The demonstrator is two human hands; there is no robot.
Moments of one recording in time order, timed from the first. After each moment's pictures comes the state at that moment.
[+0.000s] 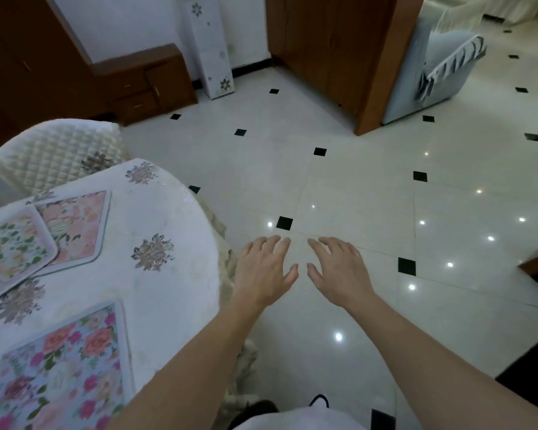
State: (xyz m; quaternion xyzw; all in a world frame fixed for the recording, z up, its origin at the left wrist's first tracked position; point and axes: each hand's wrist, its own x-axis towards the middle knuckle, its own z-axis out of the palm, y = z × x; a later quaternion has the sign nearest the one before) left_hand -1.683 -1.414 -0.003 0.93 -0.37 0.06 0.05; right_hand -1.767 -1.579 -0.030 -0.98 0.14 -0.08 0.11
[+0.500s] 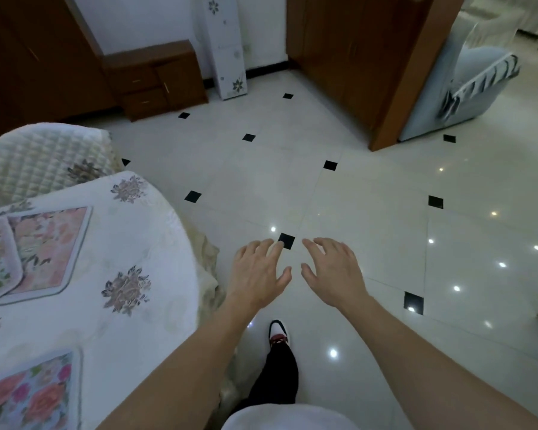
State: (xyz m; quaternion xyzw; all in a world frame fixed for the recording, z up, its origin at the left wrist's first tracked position) left_hand -1.560 -1.491 -0.030 0.94 -0.32 0.06 0.06; right_hand -1.631 -1.663 -0.041 -0.98 0.10 -0.09 0.12
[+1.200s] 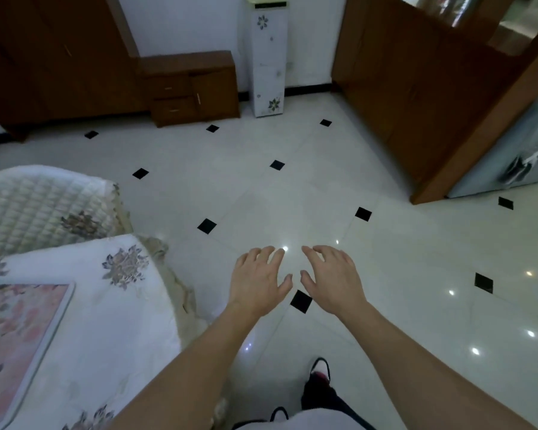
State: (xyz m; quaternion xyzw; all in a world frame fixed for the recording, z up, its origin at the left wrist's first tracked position) left_hand -1.227 -1.547 -0.037 0.96 -0.25 0.07 0.09; right_hand -1.270 -1.726 -0.030 -0.99 0.02 -0.06 0.10
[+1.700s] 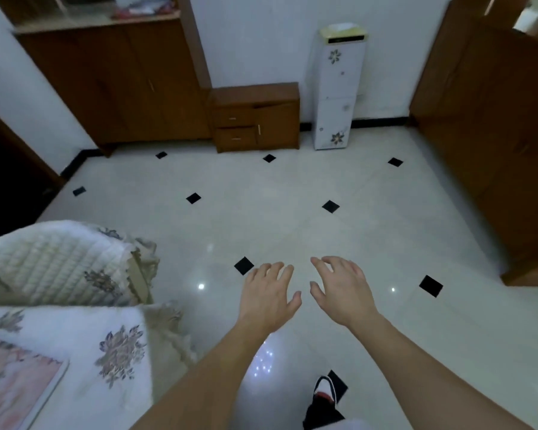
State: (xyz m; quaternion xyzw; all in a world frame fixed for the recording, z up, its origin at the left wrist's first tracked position) left_hand -0.983 -1.590 -0.034 0.99 -0.14 0.06 0.05; right_hand -0.973 -1.775 -0.038 -0.99 -0.09 -0.05 0.13
